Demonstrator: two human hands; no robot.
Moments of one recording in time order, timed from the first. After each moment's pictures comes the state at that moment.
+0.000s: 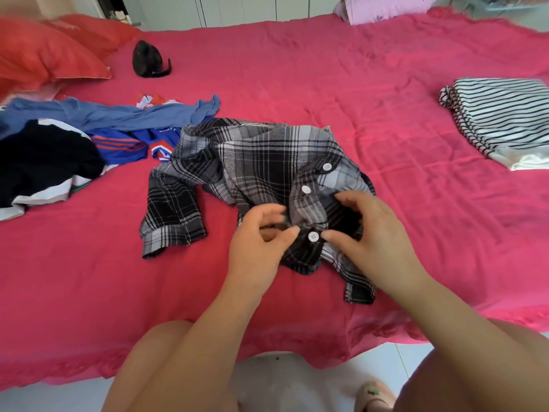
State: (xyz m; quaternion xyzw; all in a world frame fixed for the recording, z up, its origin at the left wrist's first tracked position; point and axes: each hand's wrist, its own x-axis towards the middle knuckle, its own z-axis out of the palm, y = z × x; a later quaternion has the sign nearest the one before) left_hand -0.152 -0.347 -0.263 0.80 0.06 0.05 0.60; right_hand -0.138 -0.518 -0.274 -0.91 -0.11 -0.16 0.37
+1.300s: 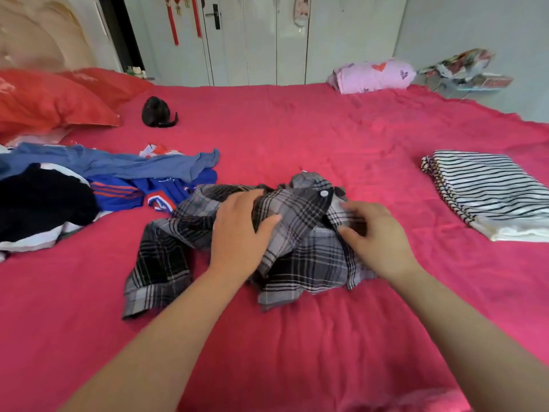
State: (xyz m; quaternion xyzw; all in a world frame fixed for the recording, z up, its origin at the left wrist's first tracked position) left_hand -0.054 -0.330 -0.230 0.91 -0.06 0.26 0.31; right_hand -0.051 -0.546 -0.229 -0.93 -0.08 -0.19 0.30
